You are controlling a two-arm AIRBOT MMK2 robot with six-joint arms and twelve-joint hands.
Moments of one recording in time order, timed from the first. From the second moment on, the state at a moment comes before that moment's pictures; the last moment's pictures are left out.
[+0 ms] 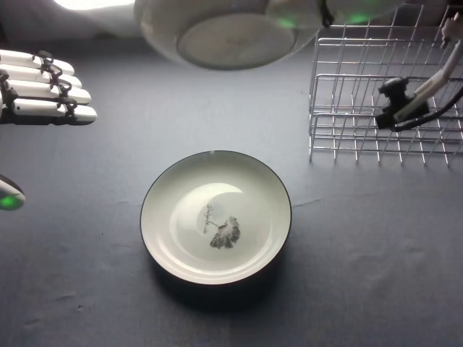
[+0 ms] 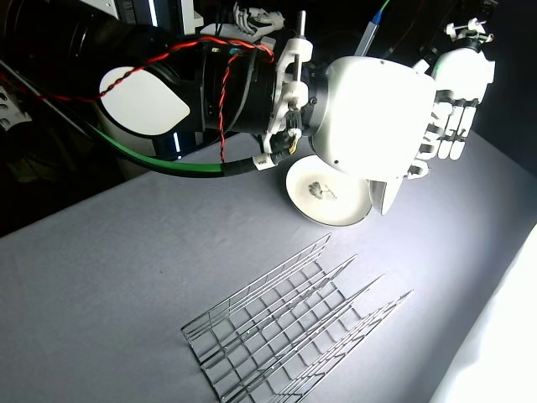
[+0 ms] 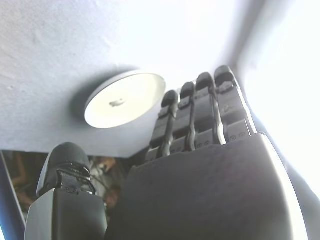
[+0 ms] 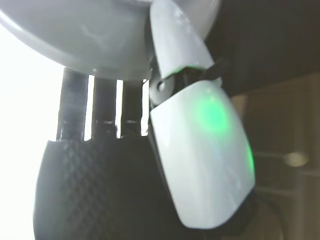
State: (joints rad) left arm 0.39 -0.80 1.47 1.56 -0.82 -0.11; right arm -0.09 -1.01 1.04 -0.03 0.30 -0.03
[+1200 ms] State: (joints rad) left arm 0.42 -0.81 1.44 1.57 -0.86 -0.11; right arm -0.12 -0.84 1.02 0.13 0.26 0.00
